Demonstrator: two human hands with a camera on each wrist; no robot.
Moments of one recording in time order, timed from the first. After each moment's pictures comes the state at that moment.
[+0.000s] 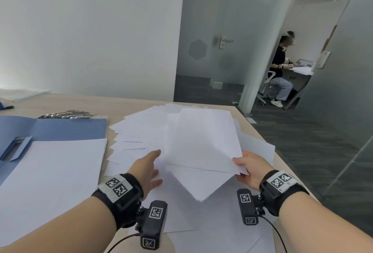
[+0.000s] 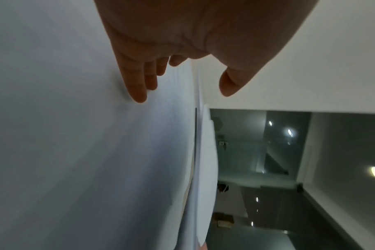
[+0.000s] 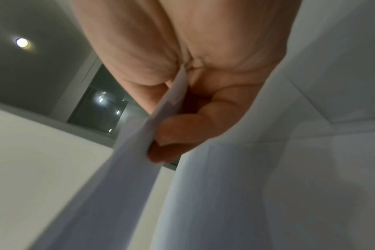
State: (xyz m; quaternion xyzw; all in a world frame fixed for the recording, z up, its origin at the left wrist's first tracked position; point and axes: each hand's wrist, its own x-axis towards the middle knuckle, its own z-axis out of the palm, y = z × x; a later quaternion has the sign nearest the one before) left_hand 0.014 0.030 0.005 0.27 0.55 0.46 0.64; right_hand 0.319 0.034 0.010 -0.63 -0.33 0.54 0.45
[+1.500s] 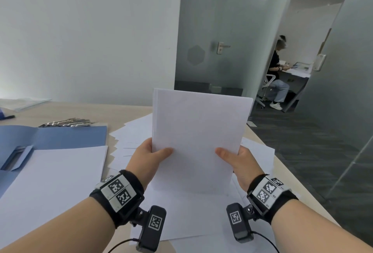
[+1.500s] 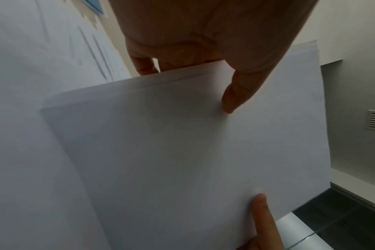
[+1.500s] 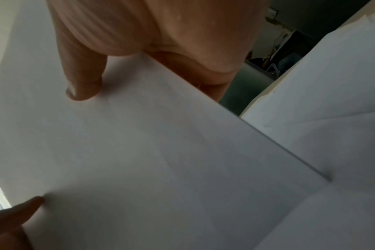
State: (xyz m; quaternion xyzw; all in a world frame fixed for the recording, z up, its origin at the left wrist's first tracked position) left_hand 0.010 0.032 0.037 0.51 0.44 0.52 0.52; right_hand 0.268 0.013 0.038 -0.45 -0.49 0.46 0.58
